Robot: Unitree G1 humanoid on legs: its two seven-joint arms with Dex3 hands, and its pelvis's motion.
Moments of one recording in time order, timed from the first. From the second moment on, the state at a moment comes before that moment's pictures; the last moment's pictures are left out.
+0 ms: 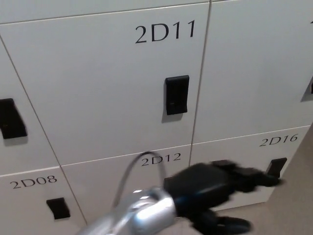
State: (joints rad) left_arm -0.36 0.30 -0.74 0.12 0.44 -0.24 -0.17; right_arm -0.17 -0.32 -0.03 1.28 -0.15 -0.33 0.01
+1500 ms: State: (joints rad) left_arm -0.20 0.69 0.01 1.33 0.19 -0.22 -0.31; right_arm -0.19 -0.32 -0.09 1.30 -0.14 -0.32 0.01
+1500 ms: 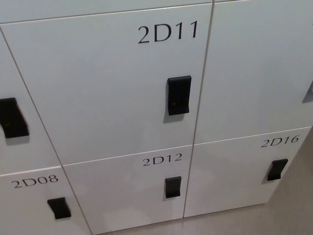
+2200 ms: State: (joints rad) left_arm -0.17 0.56 0.28 1.34 0.05 -0.19 -0.30; right_arm -0.12 -0.32 -0.06 1.31 -0.15 -0.30 0.00
